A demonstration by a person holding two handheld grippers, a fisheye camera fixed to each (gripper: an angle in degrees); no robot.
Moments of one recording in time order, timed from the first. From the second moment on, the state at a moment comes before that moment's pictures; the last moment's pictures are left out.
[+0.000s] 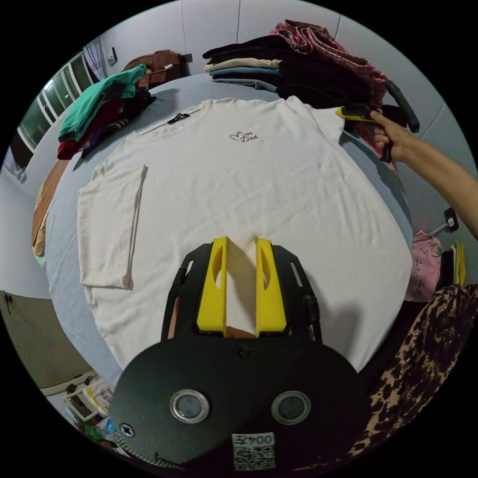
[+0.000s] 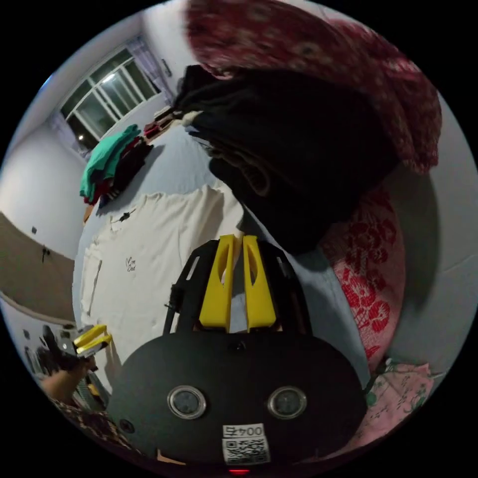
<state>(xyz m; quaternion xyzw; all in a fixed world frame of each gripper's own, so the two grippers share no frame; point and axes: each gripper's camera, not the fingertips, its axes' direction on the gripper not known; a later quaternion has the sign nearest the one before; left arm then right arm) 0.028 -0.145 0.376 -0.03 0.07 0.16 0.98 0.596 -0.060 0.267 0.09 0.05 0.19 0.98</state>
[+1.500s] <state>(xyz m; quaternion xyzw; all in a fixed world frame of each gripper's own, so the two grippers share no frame) 0.090 -0.146 0.382 -0.03 0.08 0.16 0.98 0.642 -0.037 0.315 0.01 -0.05 0.14 0.99</state>
